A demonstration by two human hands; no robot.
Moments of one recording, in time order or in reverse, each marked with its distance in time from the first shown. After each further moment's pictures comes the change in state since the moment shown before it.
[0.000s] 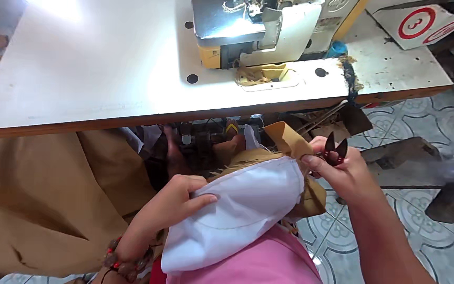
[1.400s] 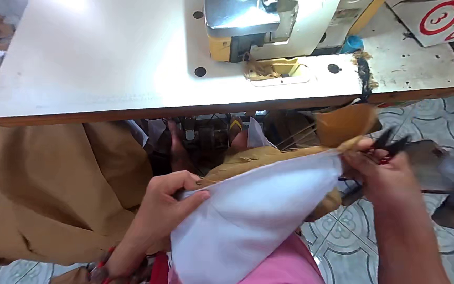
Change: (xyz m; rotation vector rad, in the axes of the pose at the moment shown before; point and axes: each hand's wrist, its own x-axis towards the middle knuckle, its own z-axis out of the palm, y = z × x) left_hand -0.028 0.031 0.004 -0.075 0.388 0.060; right_hand -0.015 -0.004 -0.021 0.182 0.215 0.243
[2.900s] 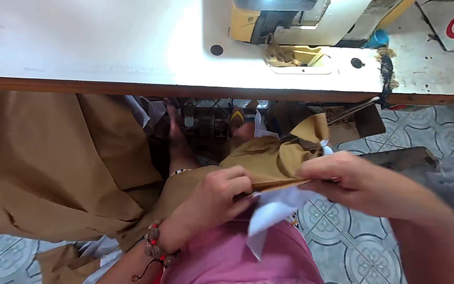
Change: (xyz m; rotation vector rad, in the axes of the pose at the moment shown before) left_hand 0.005 -0.024 0.063 0.209 -0.139 0.234; right_hand 0.021 -0.051 0.049 -0.476 -0.954 -0.519
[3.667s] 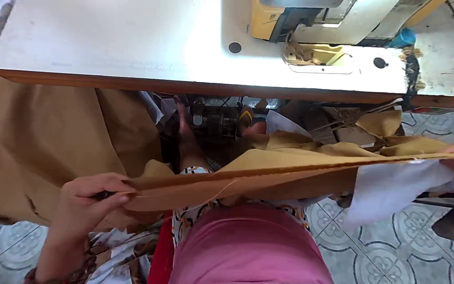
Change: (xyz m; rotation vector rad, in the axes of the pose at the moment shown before) left_hand -0.141 -0.033 -0.165 -0.070 0.244 -0.383; right_hand -0.125 0.043 -0.065 0.037 0.472 0.527
